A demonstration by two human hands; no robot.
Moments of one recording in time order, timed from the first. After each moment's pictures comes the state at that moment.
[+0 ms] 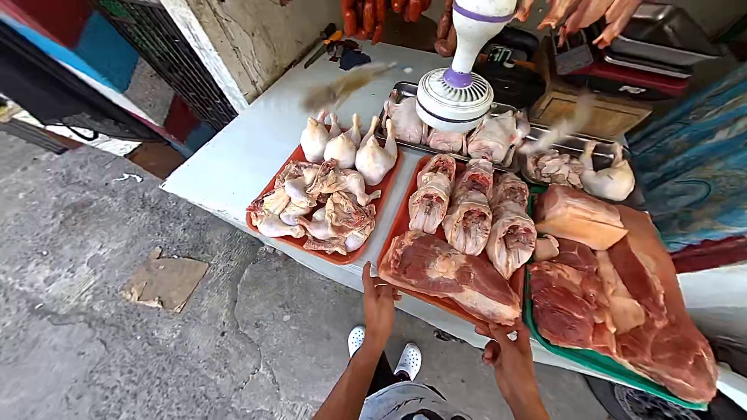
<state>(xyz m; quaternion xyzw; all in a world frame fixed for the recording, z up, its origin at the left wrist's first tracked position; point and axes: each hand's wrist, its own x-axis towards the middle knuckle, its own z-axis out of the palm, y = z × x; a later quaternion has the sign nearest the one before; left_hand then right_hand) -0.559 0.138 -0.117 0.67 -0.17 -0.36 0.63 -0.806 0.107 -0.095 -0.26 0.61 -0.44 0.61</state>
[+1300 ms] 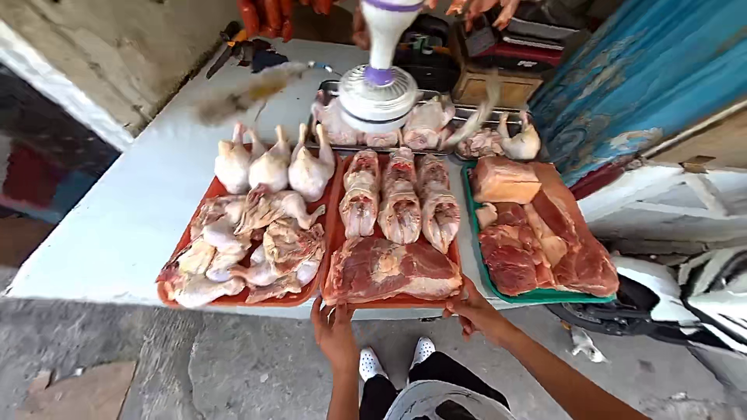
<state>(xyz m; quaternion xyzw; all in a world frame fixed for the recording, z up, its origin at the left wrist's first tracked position) -0.534 0.150 -0.131 0.62 -0.04 -0.34 0.71 -0.819 0.076 -0.090 -0.40 0.57 -0.18 0.69</state>
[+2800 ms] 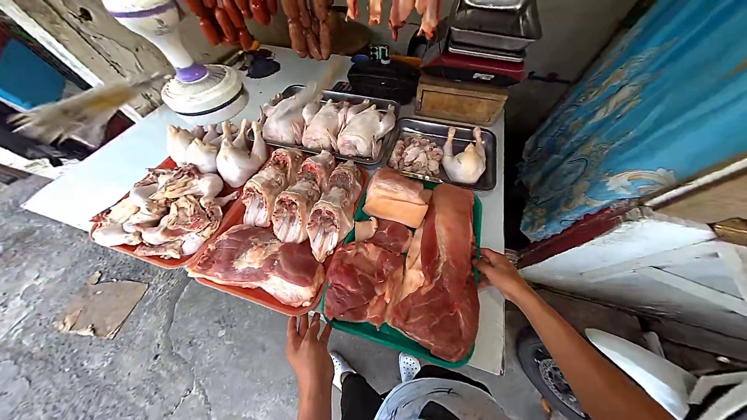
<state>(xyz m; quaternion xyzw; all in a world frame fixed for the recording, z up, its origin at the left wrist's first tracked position) -0.857 0.084 -0.096 0.63 0.10 -0.25 0.72 -1.151 -0.189 -0.082 -0.55 0.58 -0.14 0.59</state>
